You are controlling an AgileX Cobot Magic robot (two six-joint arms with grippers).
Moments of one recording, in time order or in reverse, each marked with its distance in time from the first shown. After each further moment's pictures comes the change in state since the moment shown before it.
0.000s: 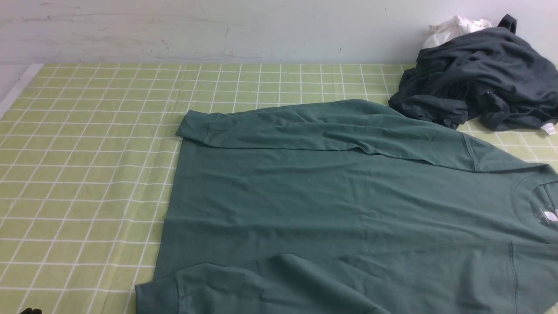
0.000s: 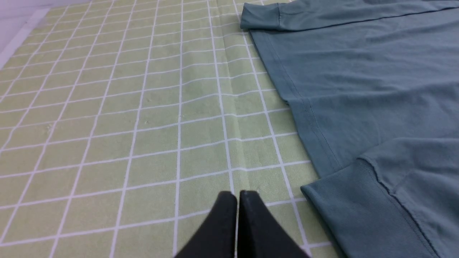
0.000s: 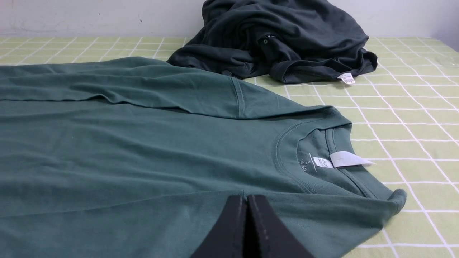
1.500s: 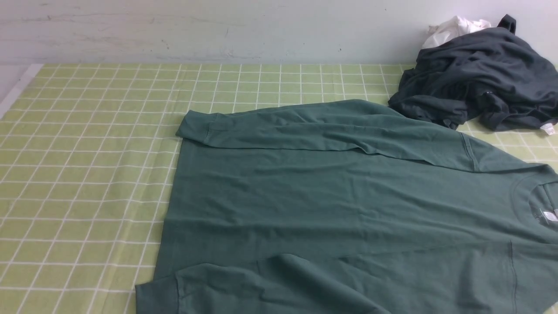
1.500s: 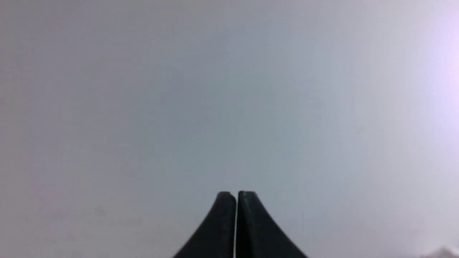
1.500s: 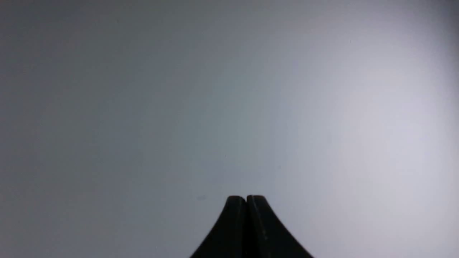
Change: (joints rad) right arm 0.000 0.323 -0.504 -0.139 -0.480 0.125; left arm 0.000 0.434 -0.569 0.332 -0.477 -0.461
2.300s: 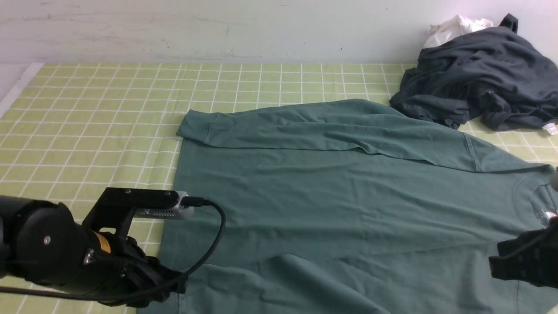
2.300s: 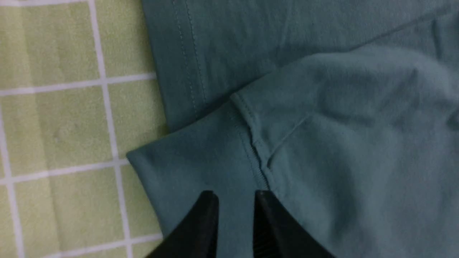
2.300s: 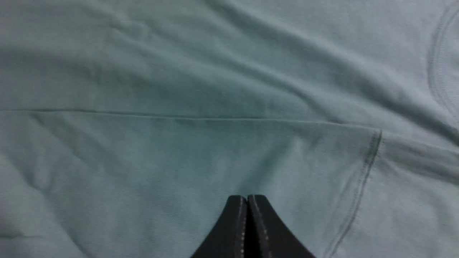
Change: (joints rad) right arm 0.262 0.731 -0.064 0.239 0.670 -0.133; left arm -0.214 0.940 -0.087 -0.573 0.642 0.355
